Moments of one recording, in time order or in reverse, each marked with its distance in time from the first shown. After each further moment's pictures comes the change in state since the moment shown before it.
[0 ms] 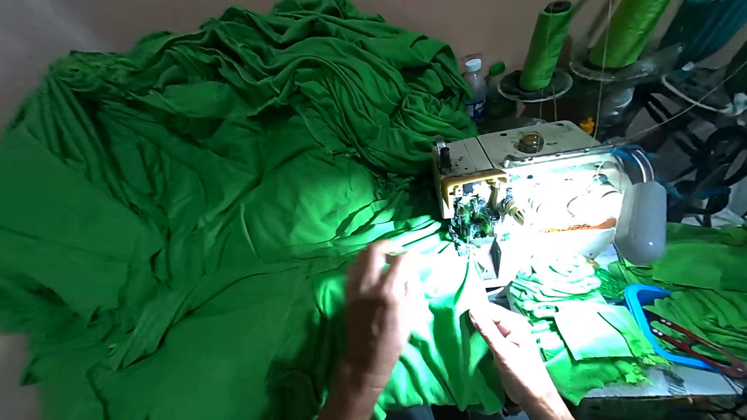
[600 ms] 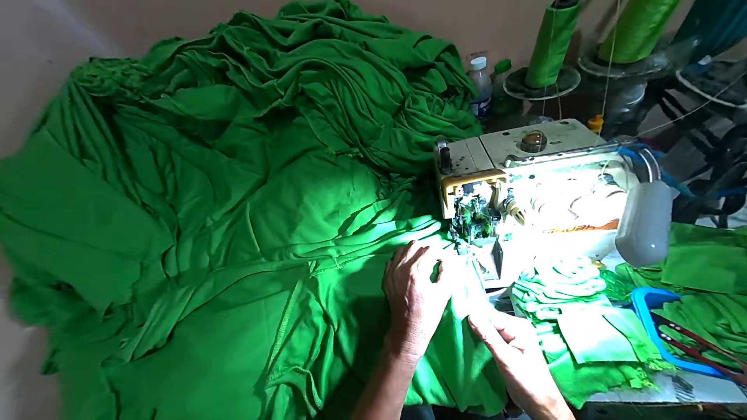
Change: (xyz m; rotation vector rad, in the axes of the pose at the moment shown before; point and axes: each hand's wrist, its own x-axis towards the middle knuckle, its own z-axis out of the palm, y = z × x) left_hand 0.003 0.021 0.052 -0.110 0.003 -0.157; right_hand -0.003 0.003 -0.006 -0.042 -0.024 -0.045
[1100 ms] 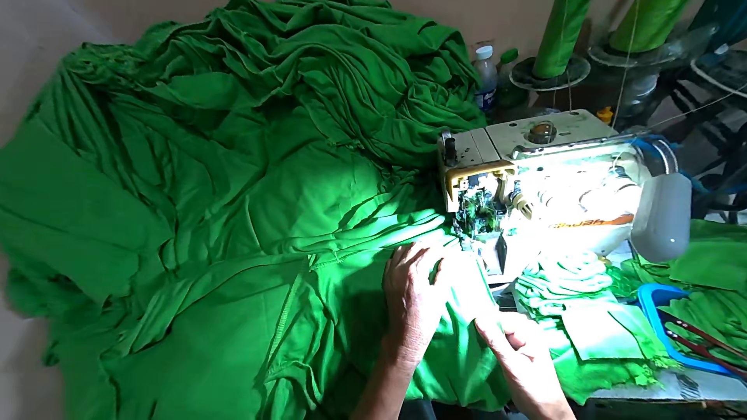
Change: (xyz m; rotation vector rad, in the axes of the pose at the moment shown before) left_hand -0.007 -0.002 -0.007 -0.048 -0.044 -0.006; right_hand -0.010 -0.002 0.003 0.057 0.036 -0.053
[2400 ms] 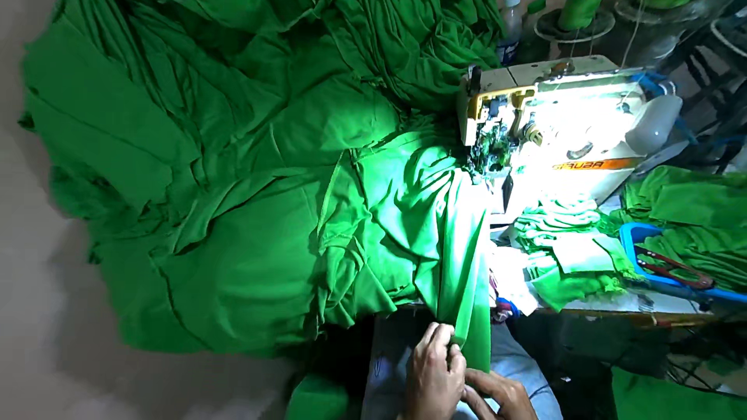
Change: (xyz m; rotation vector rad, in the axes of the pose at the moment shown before) left_hand -0.197 0.054 -0.053 -0.198 -0.331 -0.436; right_hand -0.166 -0.024 -0.016 -0.592 -0.411 0.108
